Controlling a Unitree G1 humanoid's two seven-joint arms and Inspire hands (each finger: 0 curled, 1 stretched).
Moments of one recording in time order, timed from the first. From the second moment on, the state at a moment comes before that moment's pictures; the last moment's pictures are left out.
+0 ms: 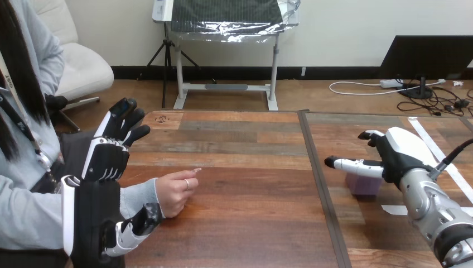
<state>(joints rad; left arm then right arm) 0.04 0.06 0.08 0.59 -0.08 -1.36 -0.09 -0.76 -0.43 0.28 1.36 -0.56 -0.19 -0.22</state>
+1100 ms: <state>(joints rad) 0.05 0.06 0.08 0.58 -0.08 -1.38 -0.09 -0.74 -0.41 0.31 1.36 -0.58 -0.16 -0.21</state>
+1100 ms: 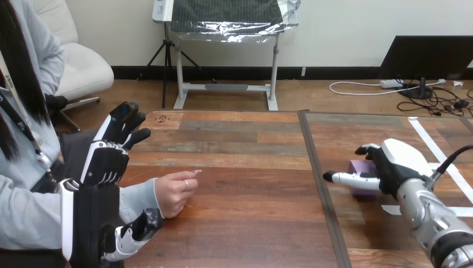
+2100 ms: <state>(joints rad) 0.08 0.06 0.07 0.54 -0.10 -1.38 -0.08 -0.69 -0.39 0.35 1.36 -0.61 -0.17 -0.35</state>
